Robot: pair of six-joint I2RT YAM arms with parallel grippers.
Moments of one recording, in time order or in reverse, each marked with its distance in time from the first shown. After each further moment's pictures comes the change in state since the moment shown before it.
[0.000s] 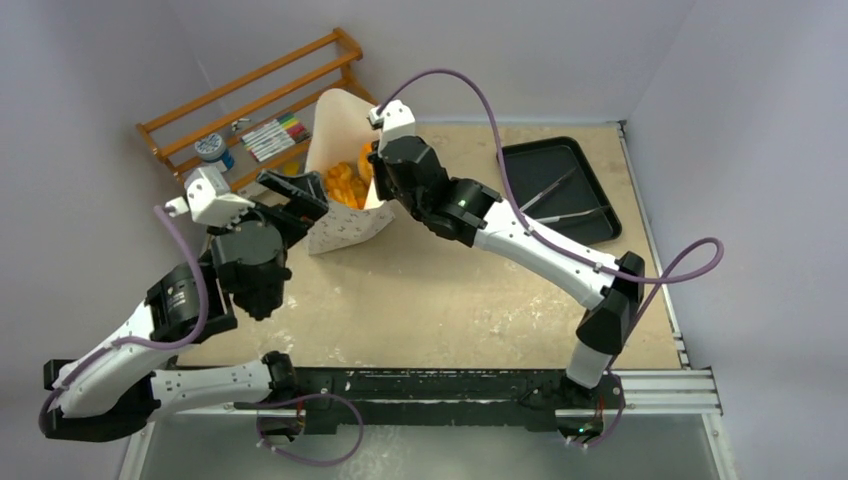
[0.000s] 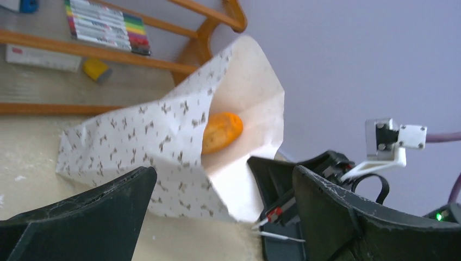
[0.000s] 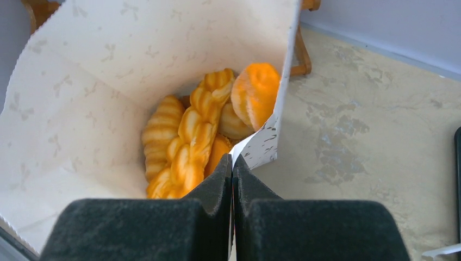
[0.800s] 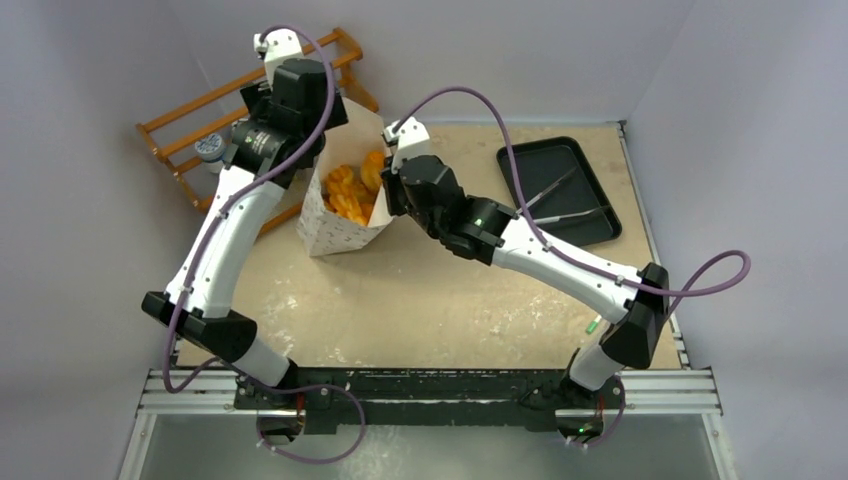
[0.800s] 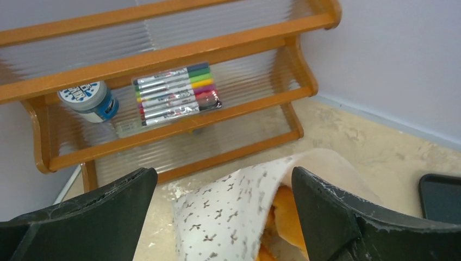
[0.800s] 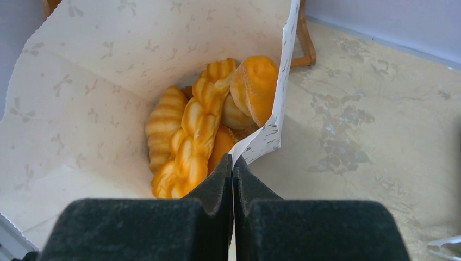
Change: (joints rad) left arm 0.631 0.733 0.677 -0.061 0.425 0.642; right arm 0.019 -0.143 -0.227 0.106 -0.007 0.011
